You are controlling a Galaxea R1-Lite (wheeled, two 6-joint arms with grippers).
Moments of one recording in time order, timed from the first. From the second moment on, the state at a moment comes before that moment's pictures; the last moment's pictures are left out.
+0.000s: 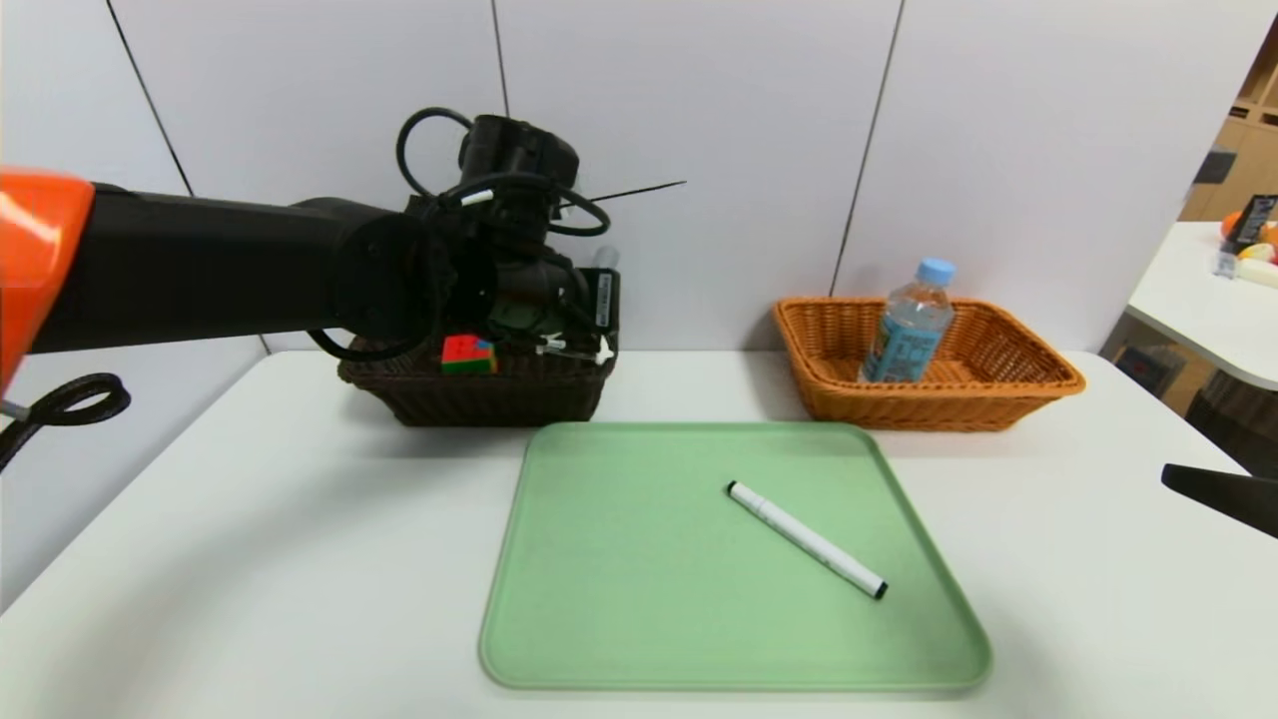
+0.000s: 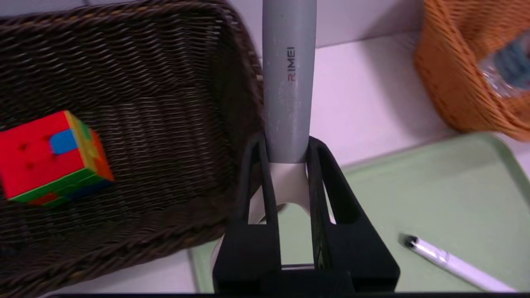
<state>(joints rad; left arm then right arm) -0.57 1.99 -1.67 0.12 0.19 -0.23 0.09 0.90 -0.75 0.25 0.15 0.16</state>
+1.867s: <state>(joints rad) -0.41 2.16 -1.72 0.11 0.20 -0.29 0.09 0.91 -0.72 0.24 0.15 0.17</state>
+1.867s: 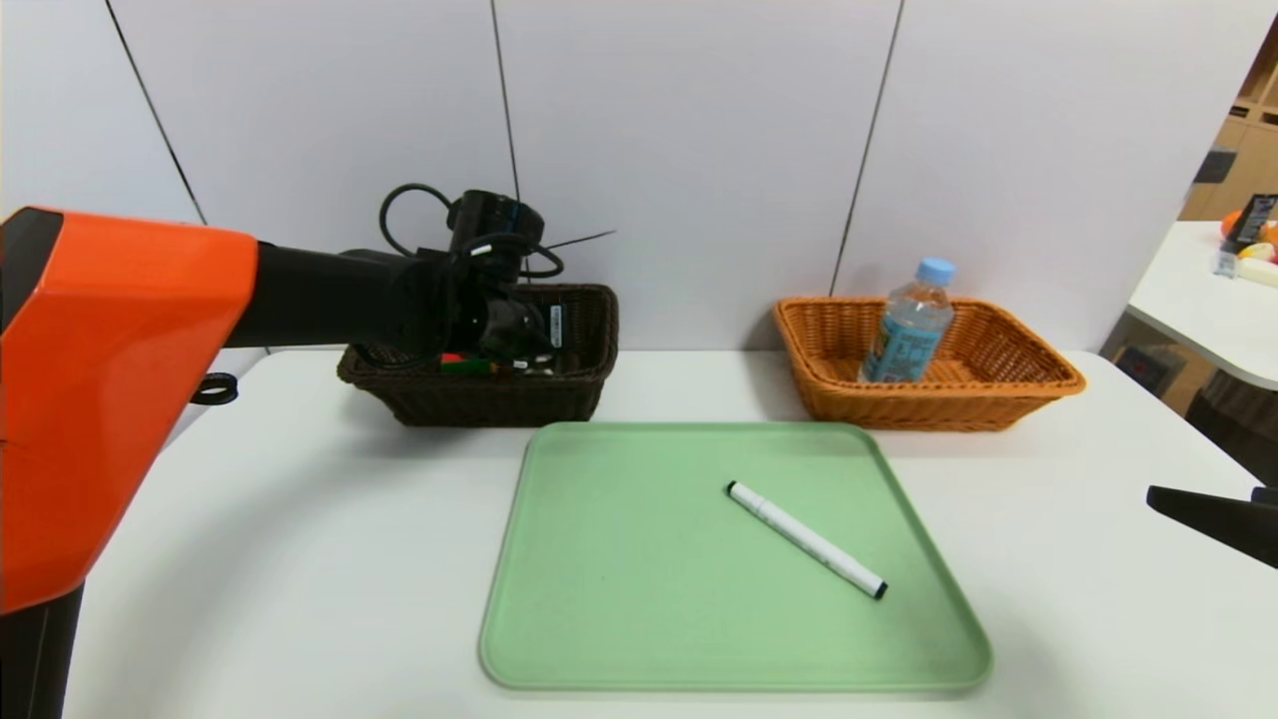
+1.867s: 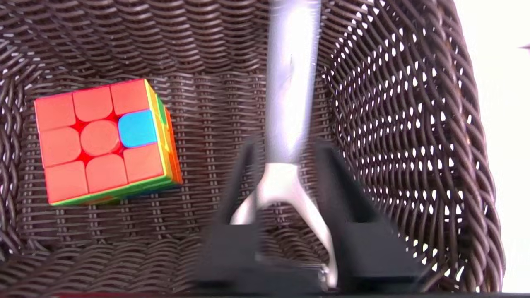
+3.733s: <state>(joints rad) -0.52 1.46 -1.18 0.30 0.27 -0.21 0.22 1.37 -1.17 0.57 0.25 -0.13</state>
